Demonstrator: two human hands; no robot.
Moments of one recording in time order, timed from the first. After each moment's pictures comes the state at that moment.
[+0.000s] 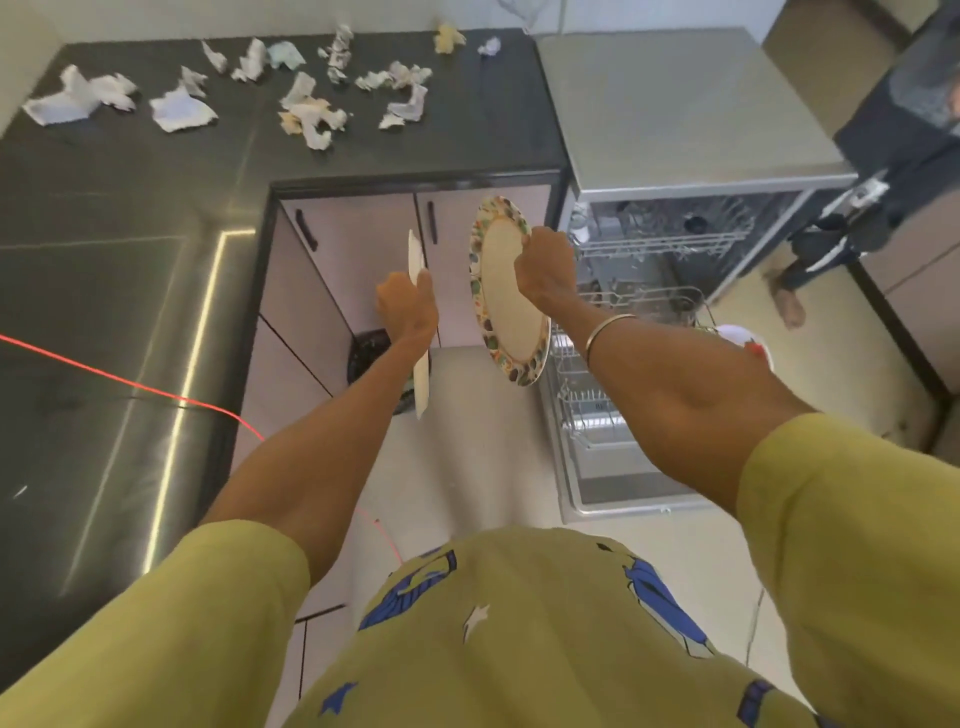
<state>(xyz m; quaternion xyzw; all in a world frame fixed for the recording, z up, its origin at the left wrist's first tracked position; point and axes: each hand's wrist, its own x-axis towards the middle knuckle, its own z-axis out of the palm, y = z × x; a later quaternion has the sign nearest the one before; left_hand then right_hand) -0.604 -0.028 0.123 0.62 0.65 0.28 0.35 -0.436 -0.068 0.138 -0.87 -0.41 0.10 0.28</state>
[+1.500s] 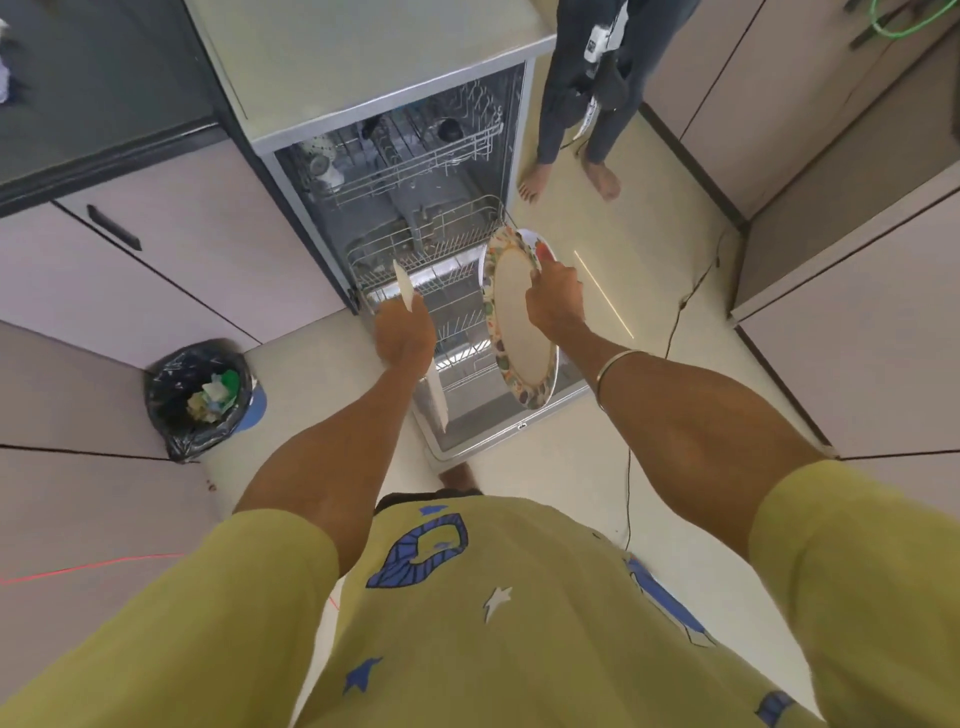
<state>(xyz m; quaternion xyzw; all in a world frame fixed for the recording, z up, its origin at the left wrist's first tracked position) -0.268 -0.263 0.038 0.72 0.59 0.10 0.35 -0.123 -0.380 0.049 -0.93 -0.22 0.17 0.22</state>
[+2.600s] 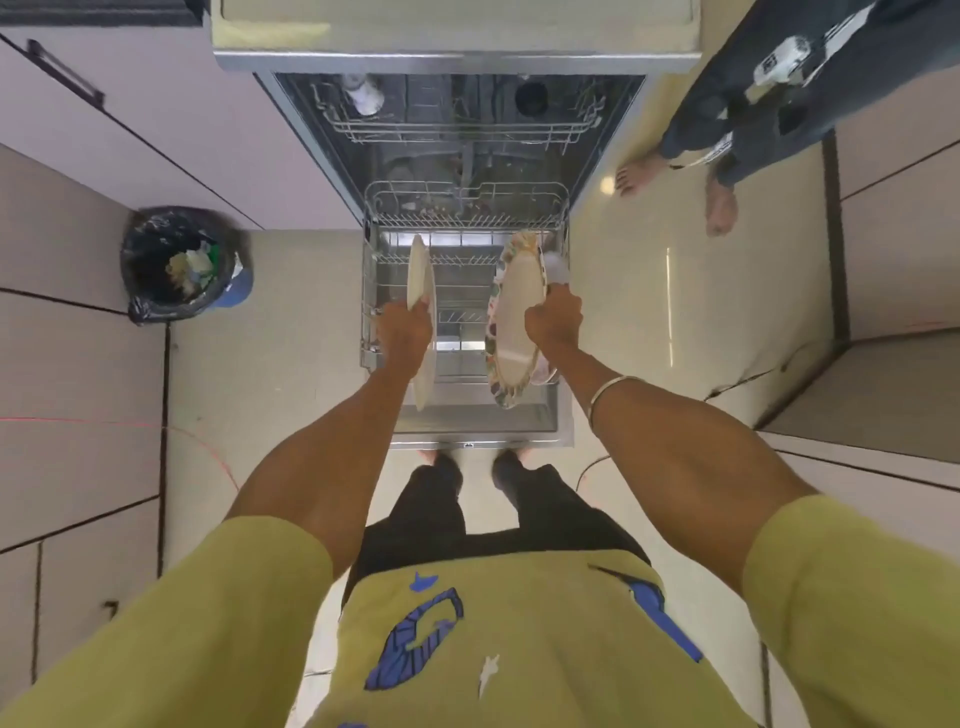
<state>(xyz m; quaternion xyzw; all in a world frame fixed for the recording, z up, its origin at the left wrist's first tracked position) -0.085 -0.203 -0.071 0.48 0.74 0.10 0.46 0.089 -0.272 -0.037 -0.89 -0.24 0.36 0.16</state>
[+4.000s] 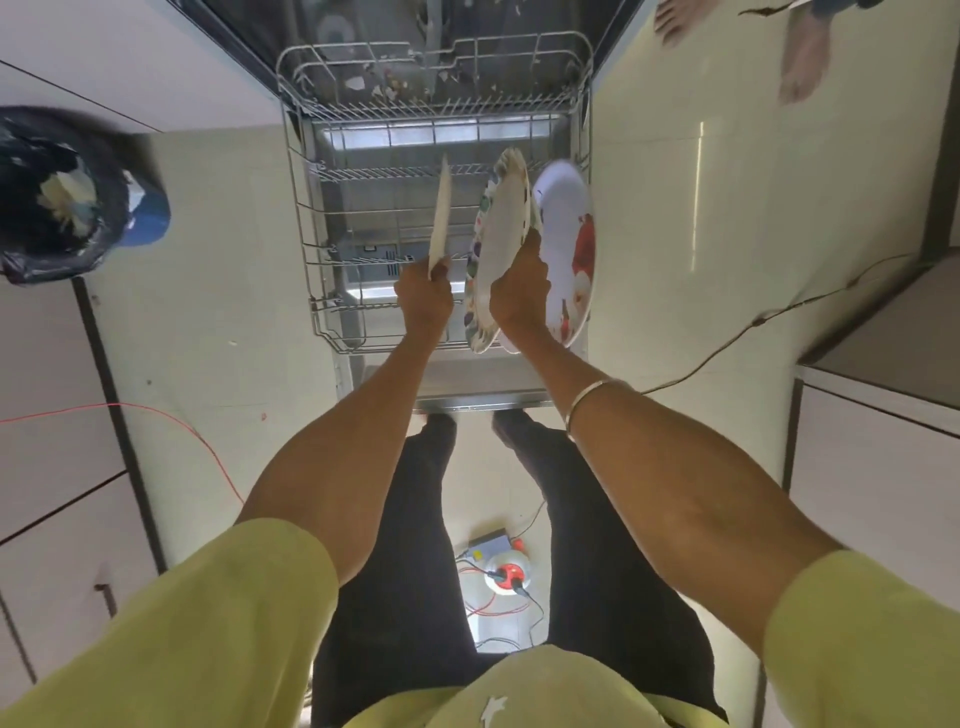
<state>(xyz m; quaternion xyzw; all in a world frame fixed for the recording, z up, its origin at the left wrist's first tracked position) -0.018 -0.184 -0.279 0.54 0.71 0.06 0.44 0.079 -0.232 -0.250 -0.86 -0.19 0.37 0.29</state>
